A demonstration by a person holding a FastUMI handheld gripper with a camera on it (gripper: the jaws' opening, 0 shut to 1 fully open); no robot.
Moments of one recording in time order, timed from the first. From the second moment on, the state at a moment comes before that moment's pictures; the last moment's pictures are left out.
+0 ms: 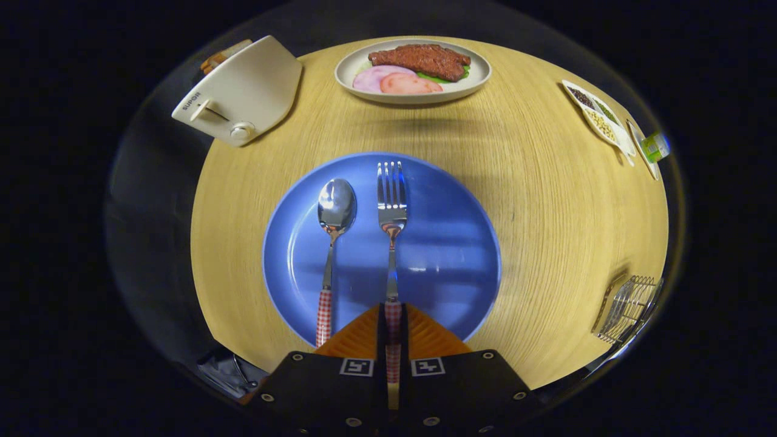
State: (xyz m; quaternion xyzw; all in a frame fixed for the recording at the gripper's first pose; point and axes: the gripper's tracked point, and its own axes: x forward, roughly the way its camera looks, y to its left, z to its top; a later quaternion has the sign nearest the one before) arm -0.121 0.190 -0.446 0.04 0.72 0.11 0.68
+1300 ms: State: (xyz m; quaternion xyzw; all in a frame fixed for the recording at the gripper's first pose) arm -0.193 -0.106 -0.346 0.01 0.78 0.08 0.62
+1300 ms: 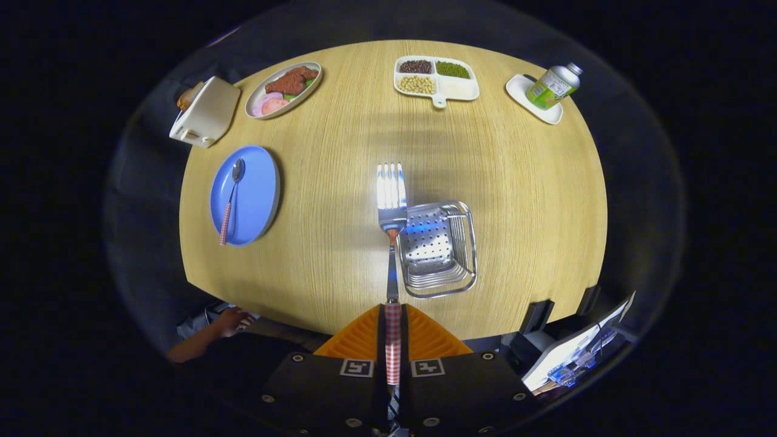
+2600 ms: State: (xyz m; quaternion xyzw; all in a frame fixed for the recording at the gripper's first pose) arm -0.191 -0.150 -0.360 -0.04 0.92 0.14 0.38
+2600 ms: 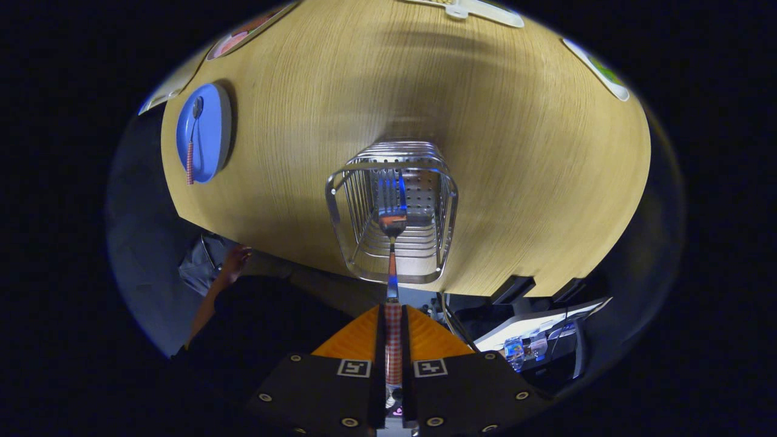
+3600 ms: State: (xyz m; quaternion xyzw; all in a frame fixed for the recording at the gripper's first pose) arm -0.108 -0.097 -0.325 0.05 0.75 0.15 0.64
